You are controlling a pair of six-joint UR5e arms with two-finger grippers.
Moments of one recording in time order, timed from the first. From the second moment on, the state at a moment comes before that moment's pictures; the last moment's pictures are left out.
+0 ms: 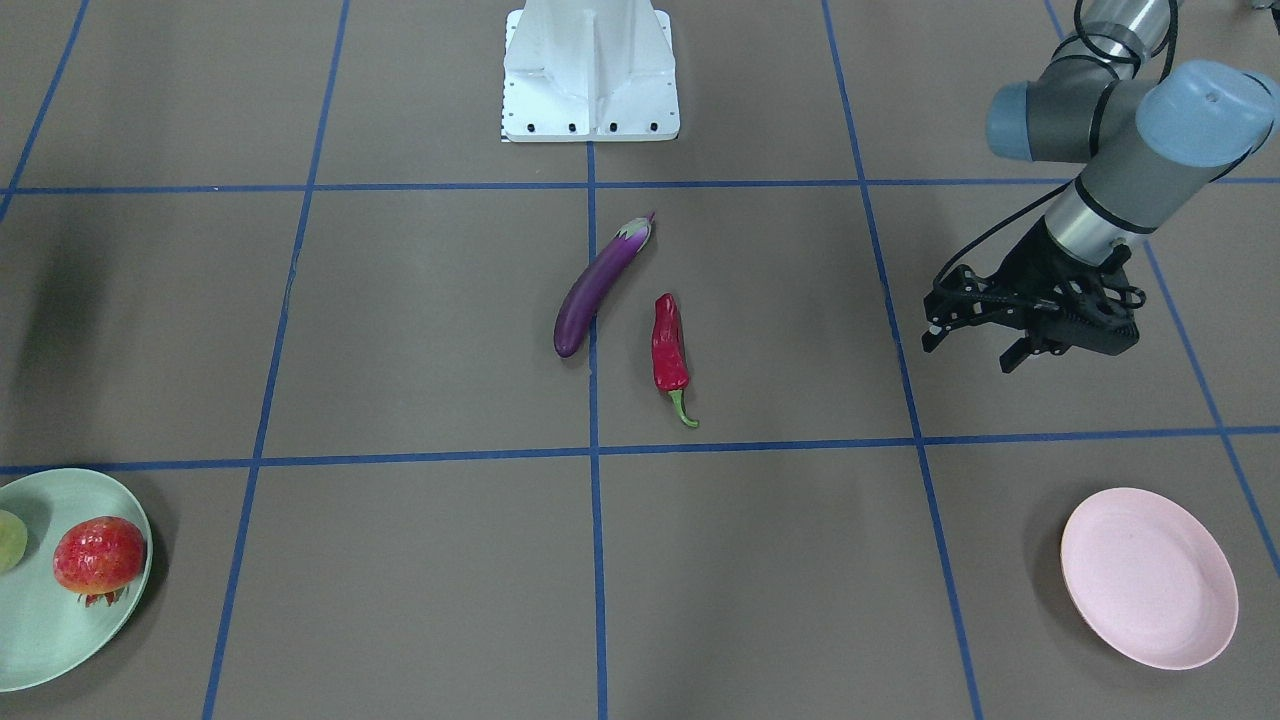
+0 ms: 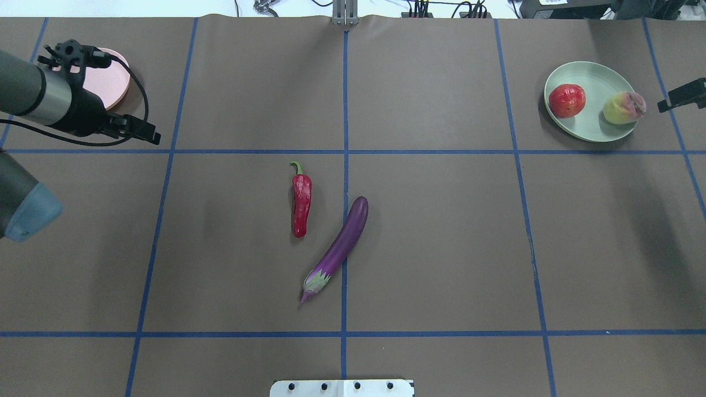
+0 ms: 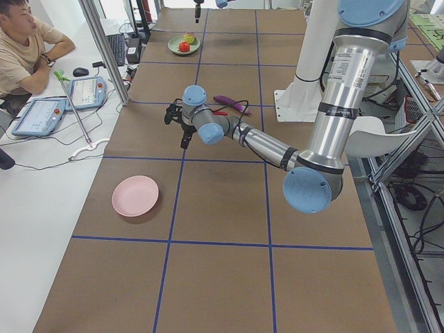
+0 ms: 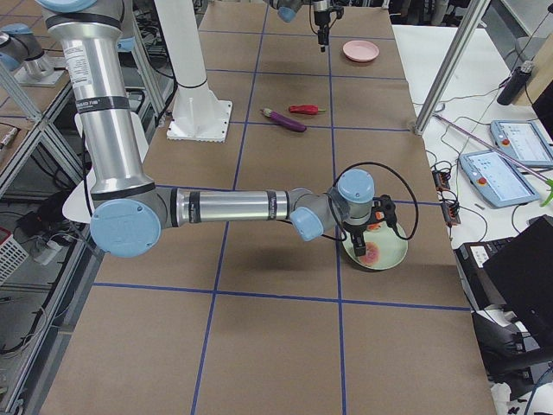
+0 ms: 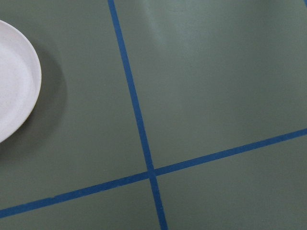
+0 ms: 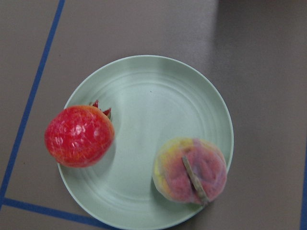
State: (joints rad) left arm -0.93 -1.83 -1.72 -2.07 -2.15 -0.79; right arm 1.37 -1.45 1.48 -1.10 2.36 0.33
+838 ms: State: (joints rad) left arm -0.64 -2.18 -1.57 -1.88 -2.02 -1.17; right arm 1.51 -1.62 1.68 -1.52 2.28 -0.12
